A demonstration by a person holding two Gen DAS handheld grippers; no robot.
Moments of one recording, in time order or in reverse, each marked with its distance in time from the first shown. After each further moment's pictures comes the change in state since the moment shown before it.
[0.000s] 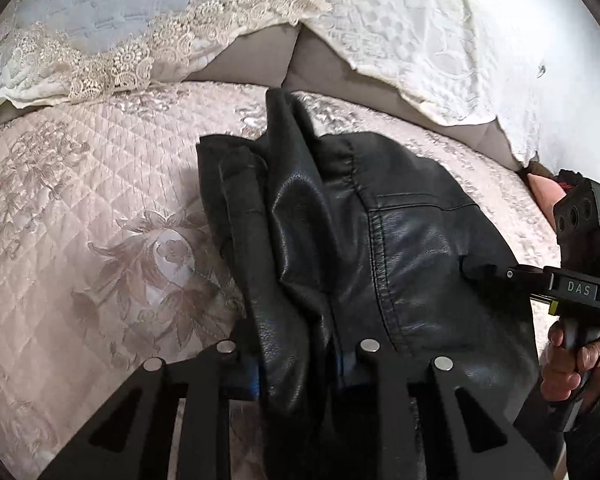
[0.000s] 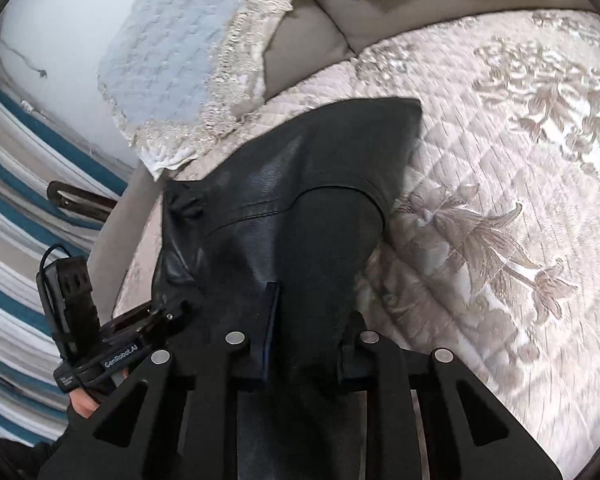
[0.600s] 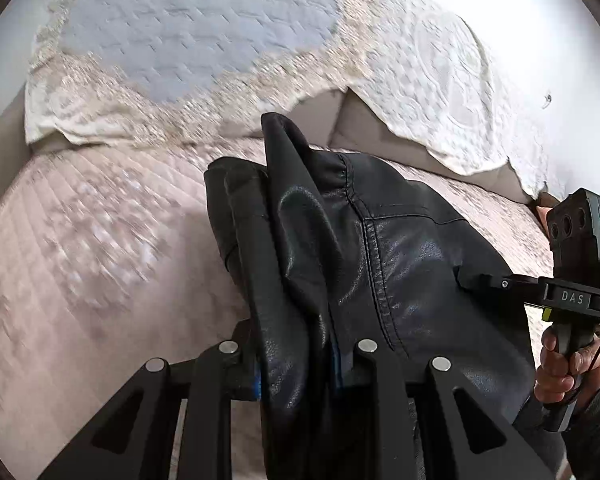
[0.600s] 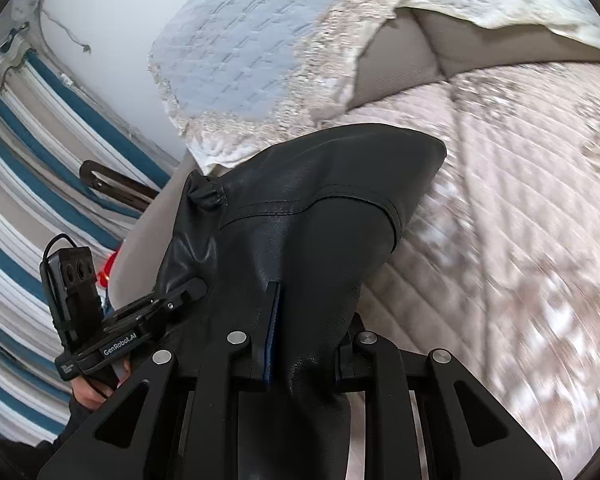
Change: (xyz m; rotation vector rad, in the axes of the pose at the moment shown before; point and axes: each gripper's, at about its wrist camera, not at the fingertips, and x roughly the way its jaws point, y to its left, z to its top) left arm -0.067 0.077 0.035 -0.006 -0.133 0.076; right arm 0.044 0.087 0.027 -0.126 -0.023 0.108
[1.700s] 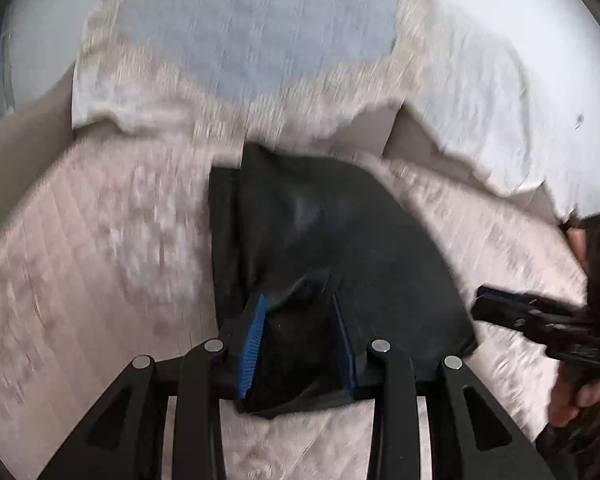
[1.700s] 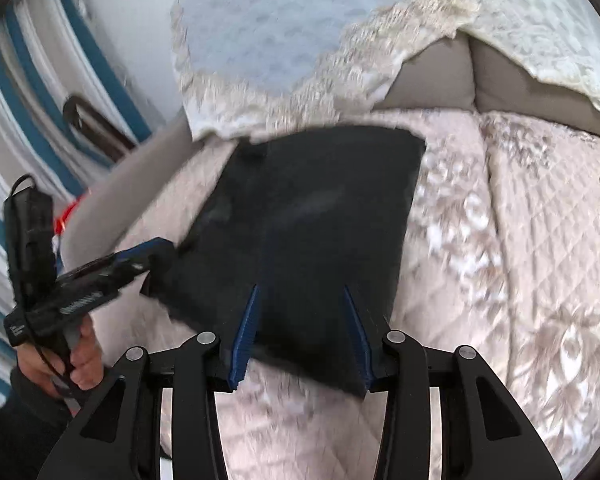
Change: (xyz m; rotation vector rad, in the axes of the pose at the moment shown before) left arm 0.010 0.045 -0.027 -0.090 -0.003 0.113; right arm 0.036 0.051 -0.011 -0.250 0.058 -0.163
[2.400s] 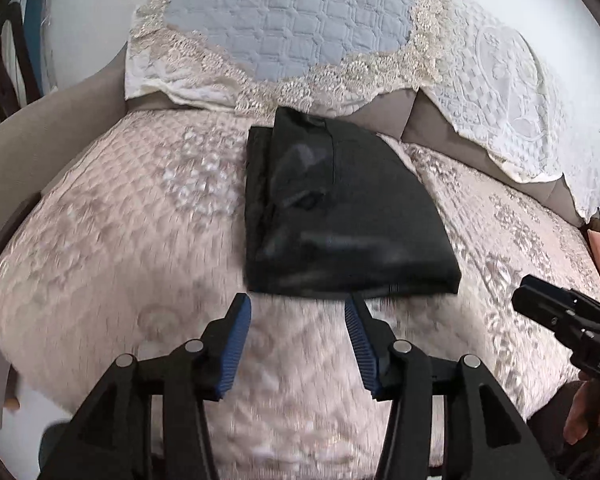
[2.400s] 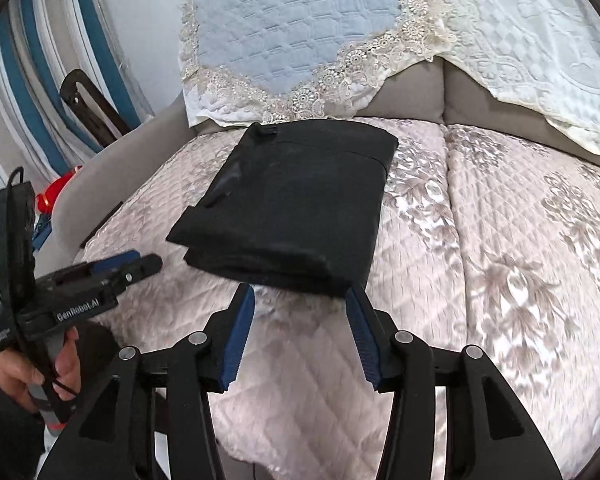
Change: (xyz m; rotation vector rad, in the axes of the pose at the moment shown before) left arm -0.074 -0.030 -0.053 -0.055 0.006 0.129; right arm -0.074 0.035 -0.052 -0.045 -0.051 -0.138
